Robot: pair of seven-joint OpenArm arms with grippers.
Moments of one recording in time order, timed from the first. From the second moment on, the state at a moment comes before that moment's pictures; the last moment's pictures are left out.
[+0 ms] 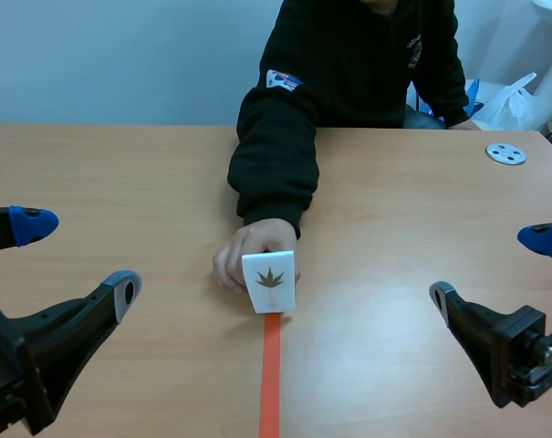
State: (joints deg) left arm 48.0 -31.6 -8.6 119.5 -21.7 -26.4 -9.3; right arm -44.9 30.5 13.0 113.7 16.8 24.7 3.8
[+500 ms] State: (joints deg) left arm 48.0 -31.6 -8.6 119.5 -21.7 -28.0 -6.0; right arm -44.9 30.5 13.0 113.7 16.8 24.7 3.7
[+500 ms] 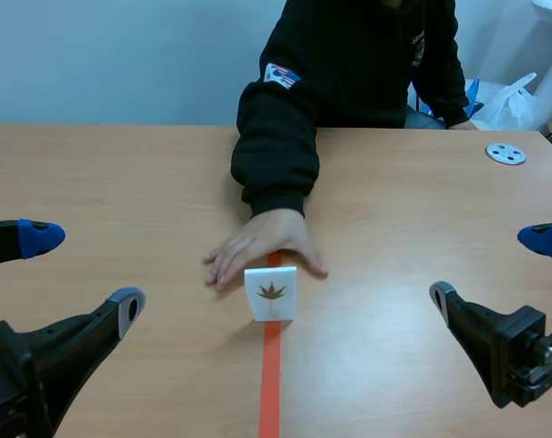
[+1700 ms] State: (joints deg) left arm 12.5 -27.2 21.7 79.8 -9.6 -28.3 -13.8; right arm -44.9 30.5 13.0 113.7 16.8 24.7 3.7
